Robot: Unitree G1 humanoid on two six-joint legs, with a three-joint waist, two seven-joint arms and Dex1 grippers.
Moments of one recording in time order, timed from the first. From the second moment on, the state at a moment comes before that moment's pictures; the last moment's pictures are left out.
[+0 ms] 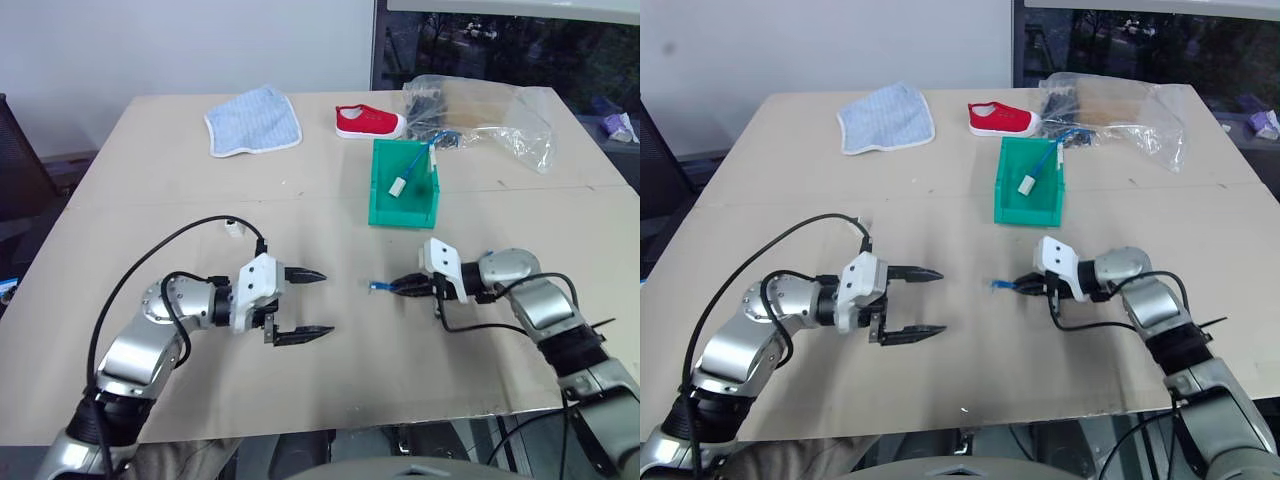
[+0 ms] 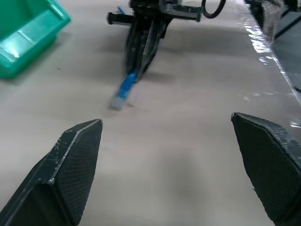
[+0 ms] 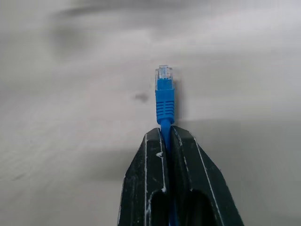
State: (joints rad) left arm -0.19 0.74 -0.09 -0.20 -0.38 0.21 -1.20; right arm -0.56 -0.50 0.32 0.26 0.13 0.14 1.18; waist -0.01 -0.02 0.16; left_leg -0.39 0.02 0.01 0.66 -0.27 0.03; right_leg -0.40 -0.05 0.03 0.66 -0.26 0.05
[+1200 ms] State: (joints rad) left arm -0.84 0.40 -0.34 0.78 -0.04 -0.18 -1.37; right arm 0.12 -0.56 -0.09 -0.43 0.48 0.36 0.90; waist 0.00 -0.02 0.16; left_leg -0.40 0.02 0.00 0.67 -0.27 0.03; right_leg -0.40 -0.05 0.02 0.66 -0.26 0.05
